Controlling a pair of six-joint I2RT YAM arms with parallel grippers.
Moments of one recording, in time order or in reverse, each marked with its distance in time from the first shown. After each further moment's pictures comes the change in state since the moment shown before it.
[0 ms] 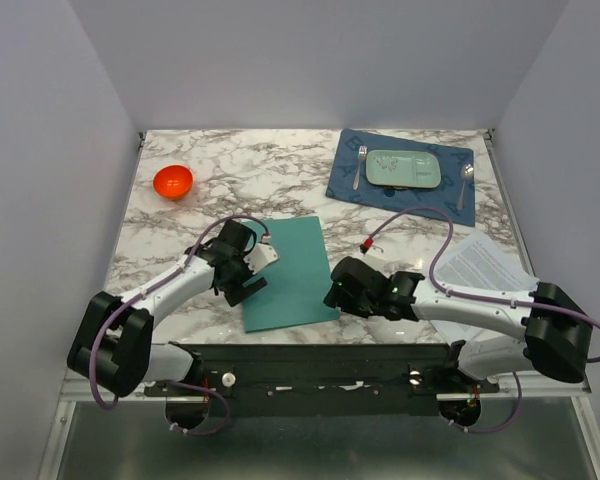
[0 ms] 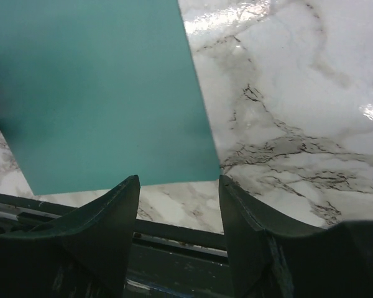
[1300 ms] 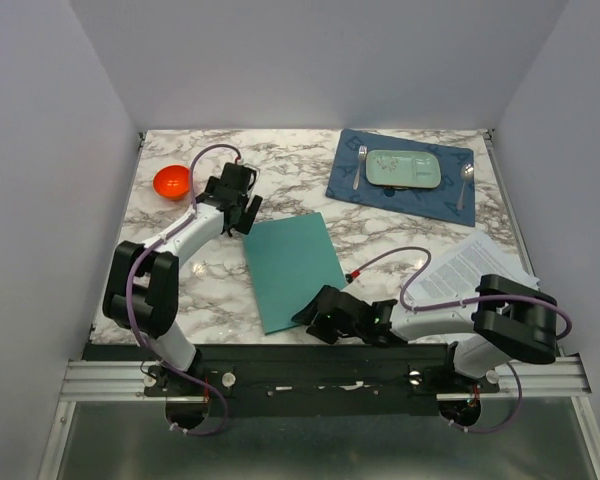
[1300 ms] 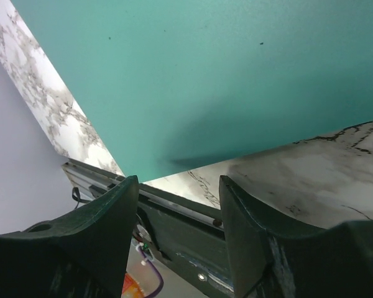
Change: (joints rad) left arm 0.072 0.340 0.436 0.169 -0.298 -0.450; right arm 0.158 0.156 -0.192 0.546 -0.069 0.426
